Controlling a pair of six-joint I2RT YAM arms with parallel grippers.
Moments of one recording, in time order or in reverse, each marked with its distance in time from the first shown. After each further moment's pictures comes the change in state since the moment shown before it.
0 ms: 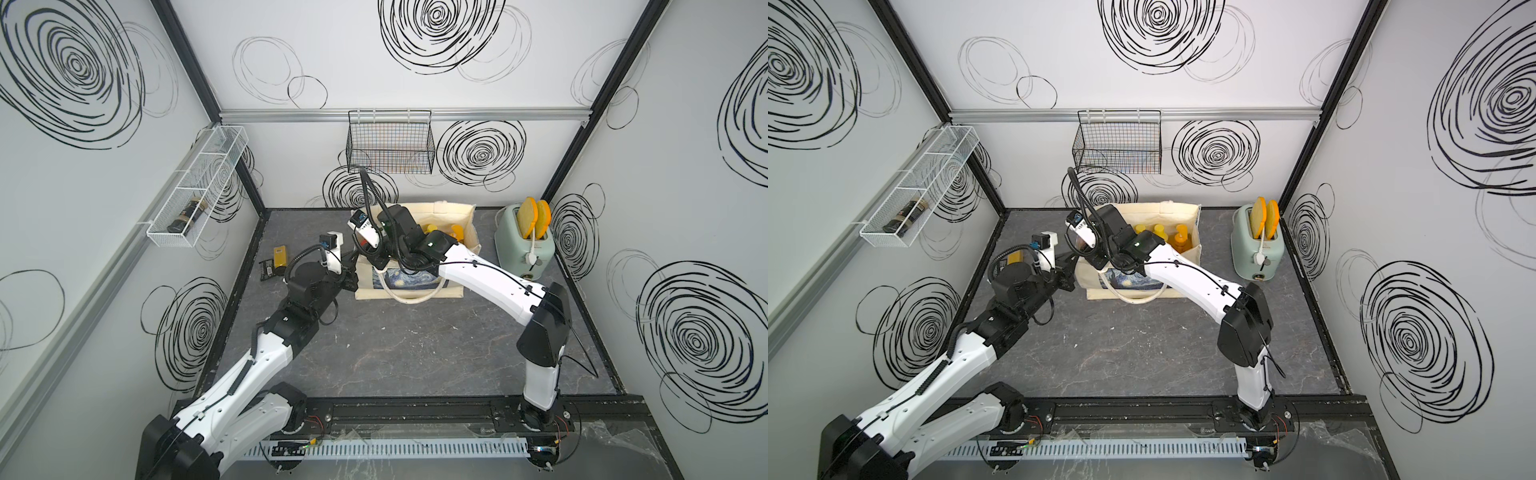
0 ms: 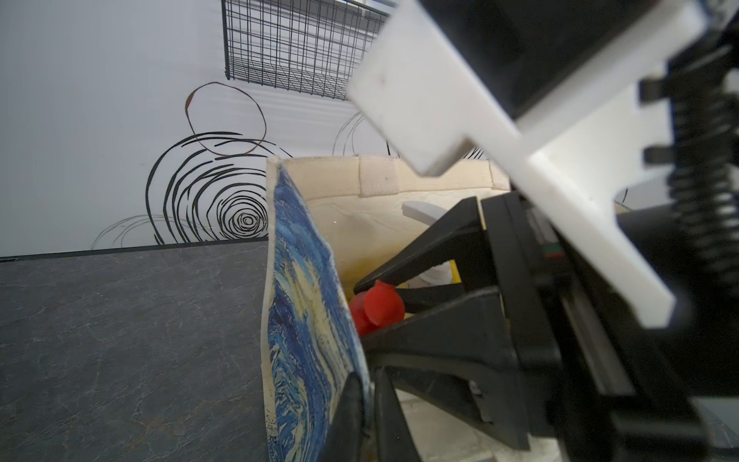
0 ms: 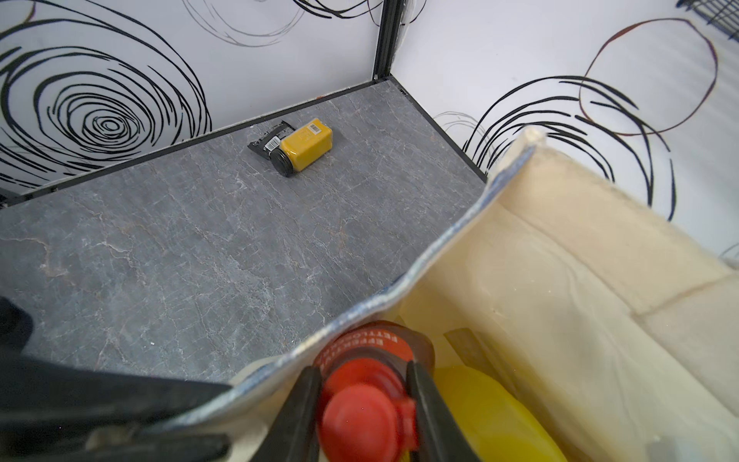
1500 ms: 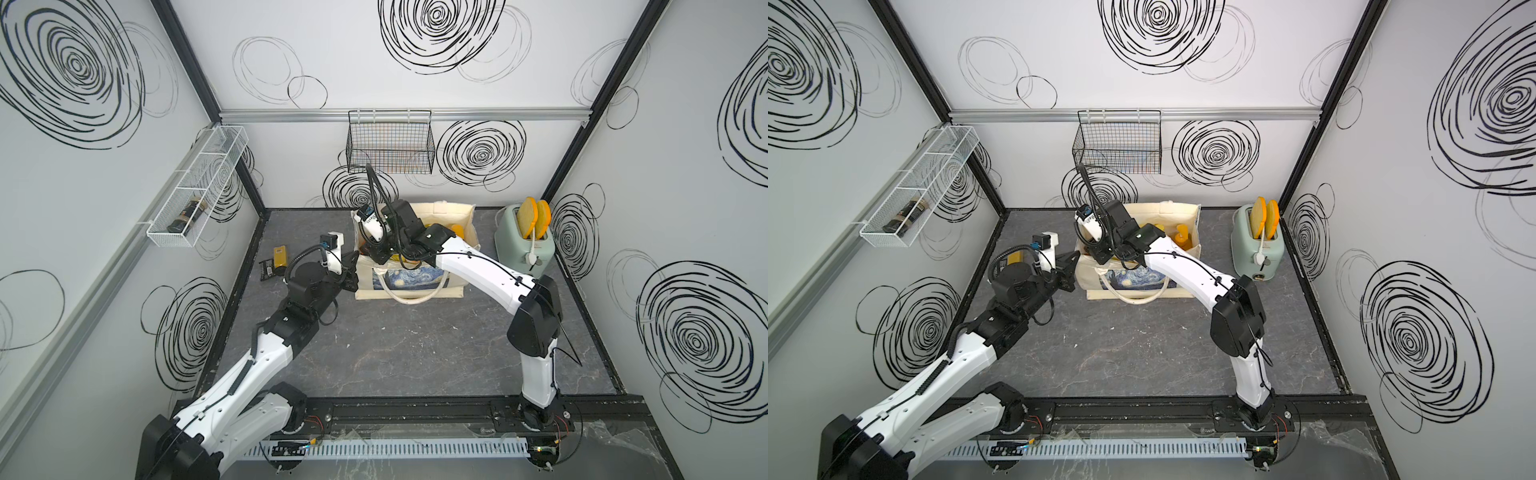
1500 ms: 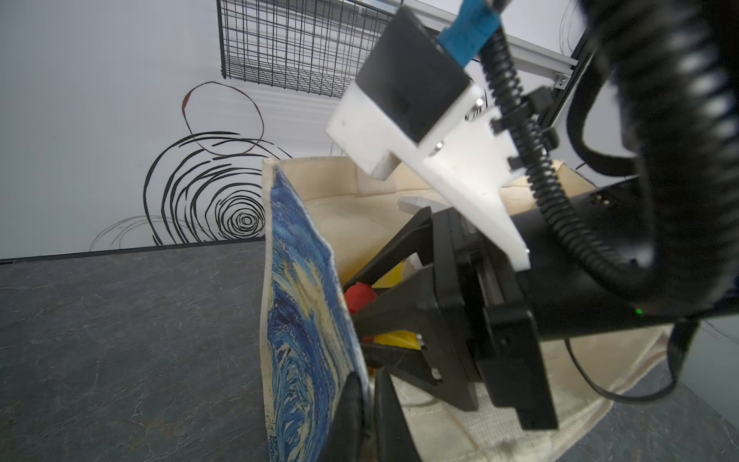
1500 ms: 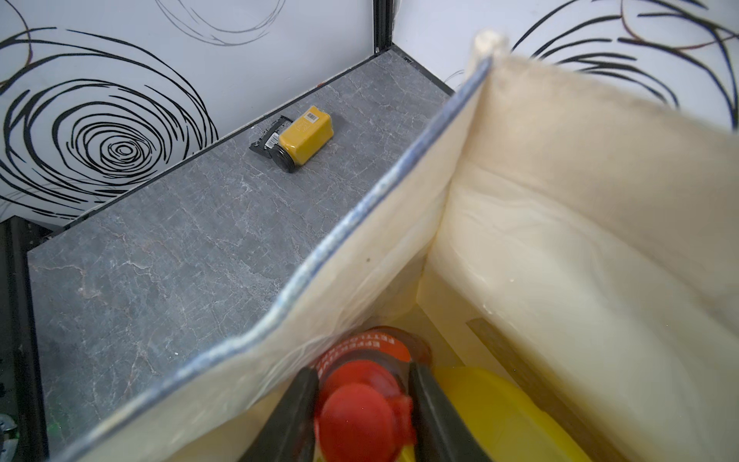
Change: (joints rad) left arm 0.000 0.000 -0.003 0.000 0.010 0.008; right arm -0.055 0.085 0.071 -0.029 -0.092 0.113
